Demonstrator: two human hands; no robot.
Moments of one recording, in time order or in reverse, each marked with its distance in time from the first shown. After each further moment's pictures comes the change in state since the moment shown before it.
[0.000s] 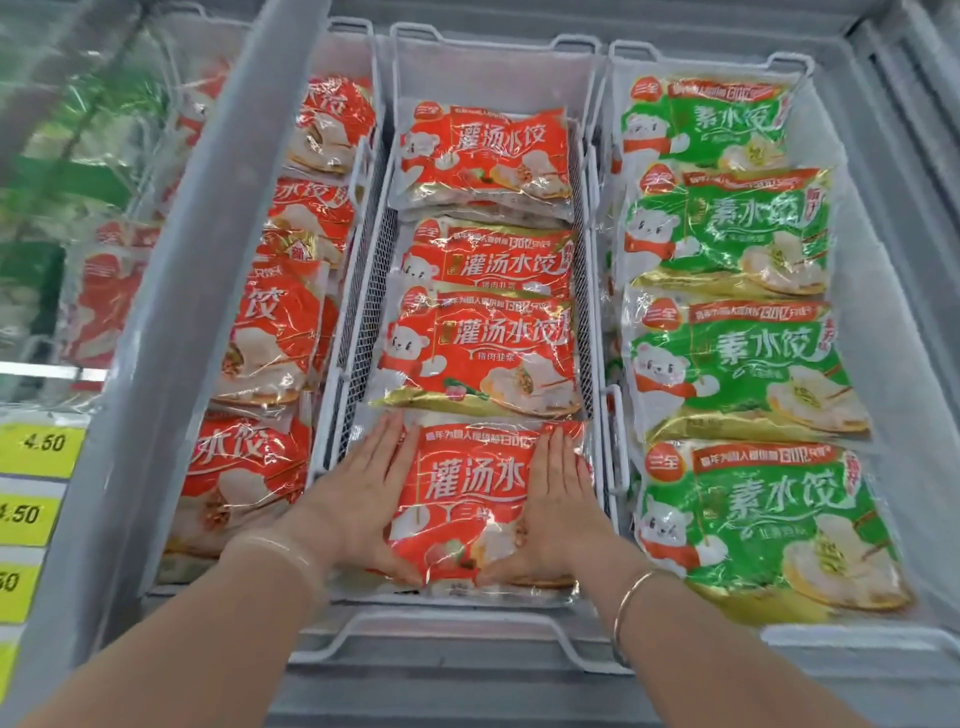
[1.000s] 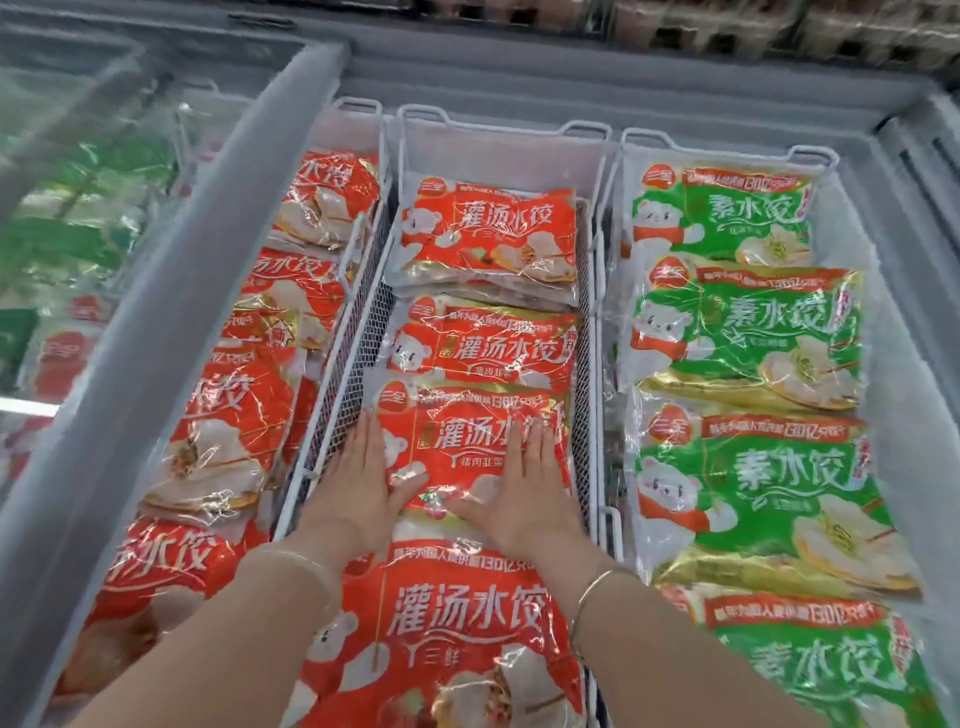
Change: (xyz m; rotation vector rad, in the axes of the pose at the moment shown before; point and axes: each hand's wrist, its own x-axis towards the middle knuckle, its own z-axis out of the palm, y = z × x) left_hand 0.091 -0.016 -0.052 -0.507 0.355 -0.383; right_hand 0.085 -0.001 -0.085 0.241 0.181 -0.002
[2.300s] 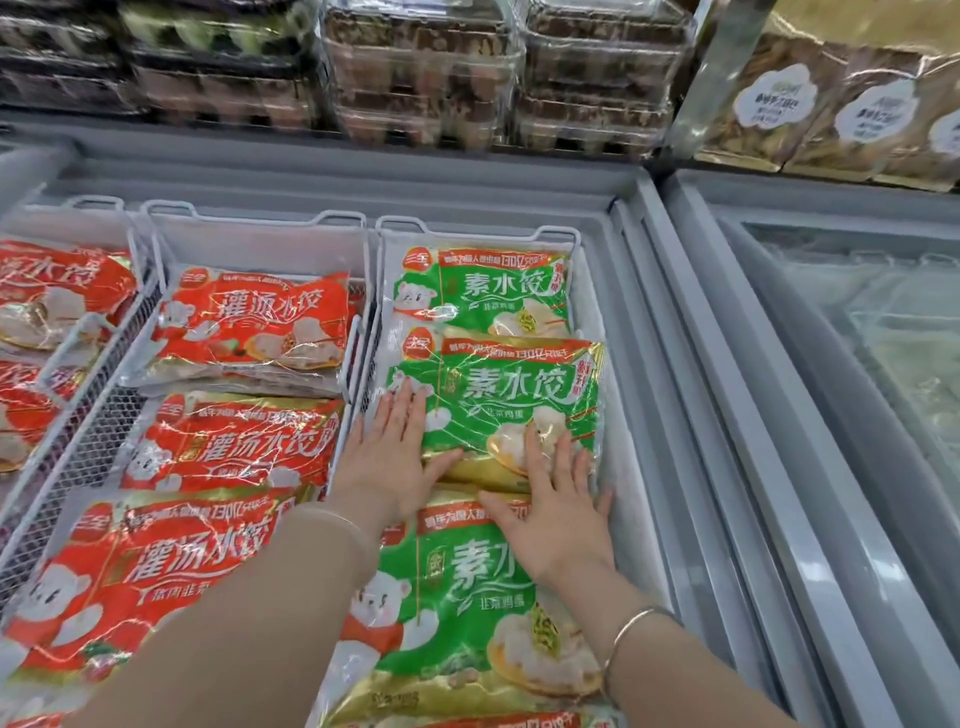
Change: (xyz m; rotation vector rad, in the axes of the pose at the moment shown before) left_hand 0.065 0.302 0.014 0.295 0.111 0.267; right_hand 0.003 0.251 -0.142 0.007 0.283 0.100
